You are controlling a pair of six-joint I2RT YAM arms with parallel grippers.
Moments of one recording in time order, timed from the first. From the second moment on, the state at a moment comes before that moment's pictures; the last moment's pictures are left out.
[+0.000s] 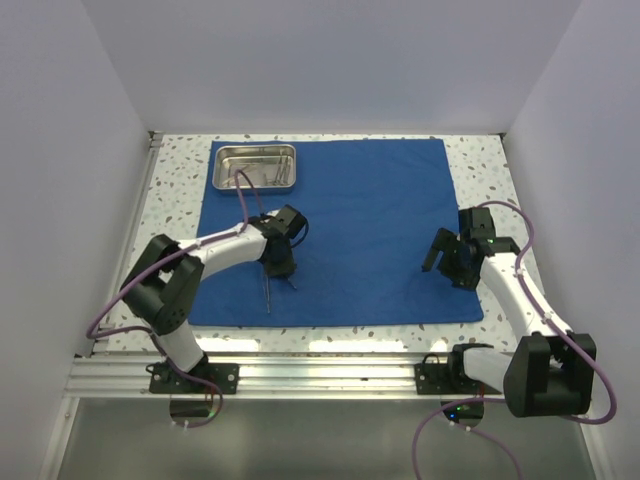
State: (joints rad) left arm -0.64 1.71 1.04 -0.63 -0.19 -0.84; right arm 0.03 1.17 0.78 -0.77 0.01 0.51
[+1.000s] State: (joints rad) left arm -0.65 1.47 0.93 -0.74 -0.21 -0.85; right arm 0.03 1.17 0.78 -0.76 0.00 0.50
